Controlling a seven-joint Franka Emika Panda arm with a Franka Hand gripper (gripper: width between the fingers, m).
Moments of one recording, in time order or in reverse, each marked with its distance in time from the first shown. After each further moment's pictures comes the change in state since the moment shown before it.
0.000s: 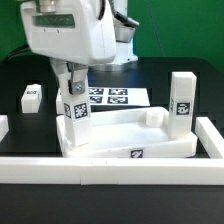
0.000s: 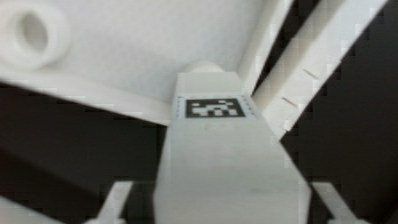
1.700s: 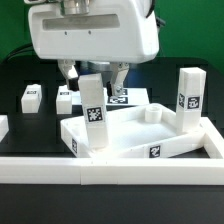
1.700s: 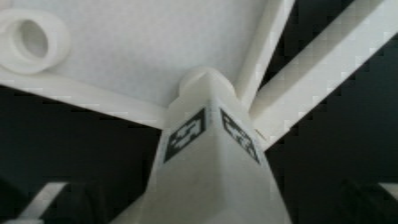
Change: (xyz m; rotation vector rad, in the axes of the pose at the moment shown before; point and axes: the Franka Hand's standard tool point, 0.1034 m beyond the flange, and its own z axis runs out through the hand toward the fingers) arm -0.019 -0.012 0.002 0.008 -0.009 -0.543
